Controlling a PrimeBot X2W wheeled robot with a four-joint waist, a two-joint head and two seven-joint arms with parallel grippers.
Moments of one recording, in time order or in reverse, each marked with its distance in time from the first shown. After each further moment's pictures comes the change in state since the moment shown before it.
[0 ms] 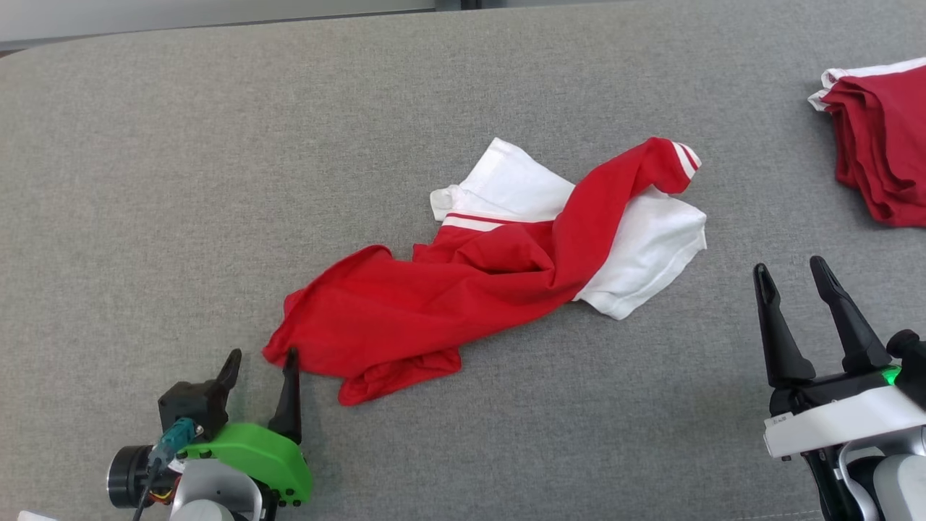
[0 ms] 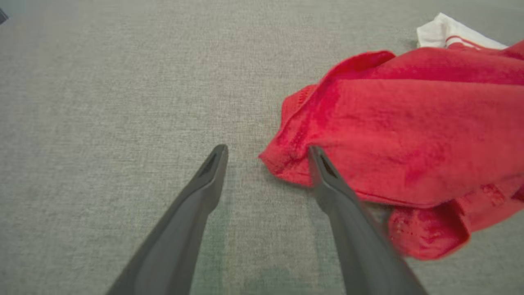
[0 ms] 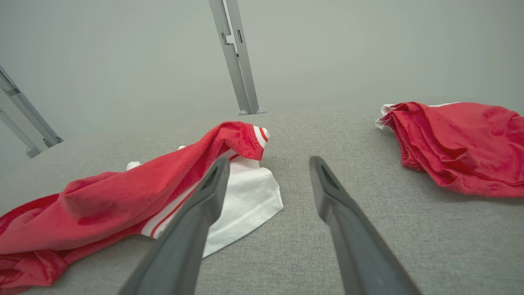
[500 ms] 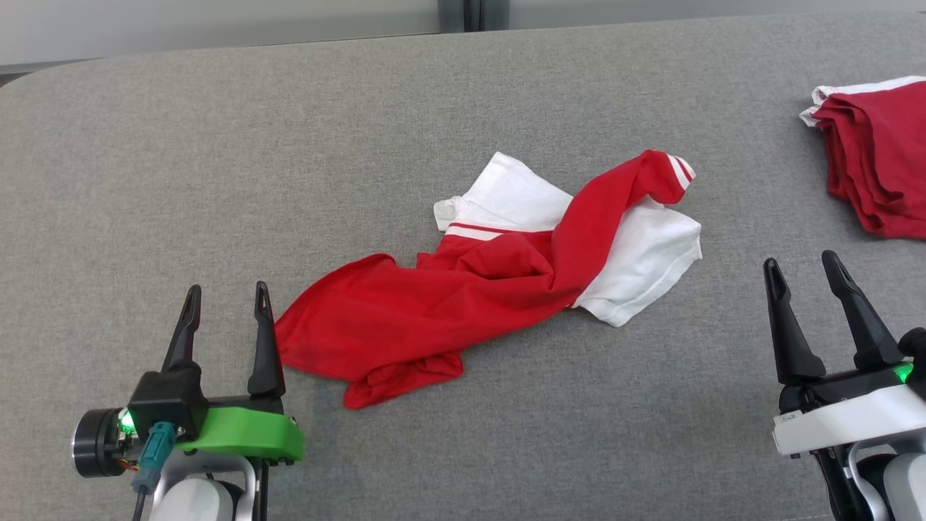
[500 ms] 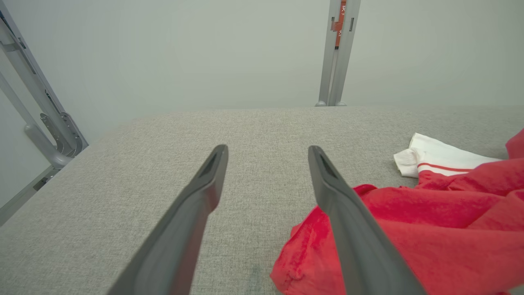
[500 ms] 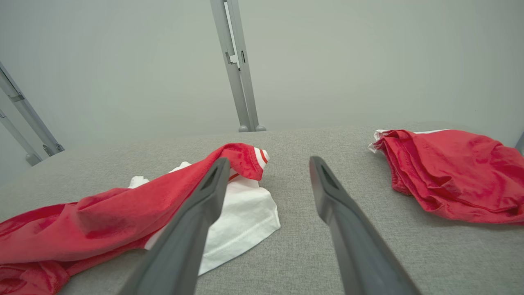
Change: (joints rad) left arm -0.013 -0.007 0.032 -0.148 0.111 0.091 -0.156; right arm 0.003 -0.009 -0.015 -0.019 -0.015 0.000 -0.001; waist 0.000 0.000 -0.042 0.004
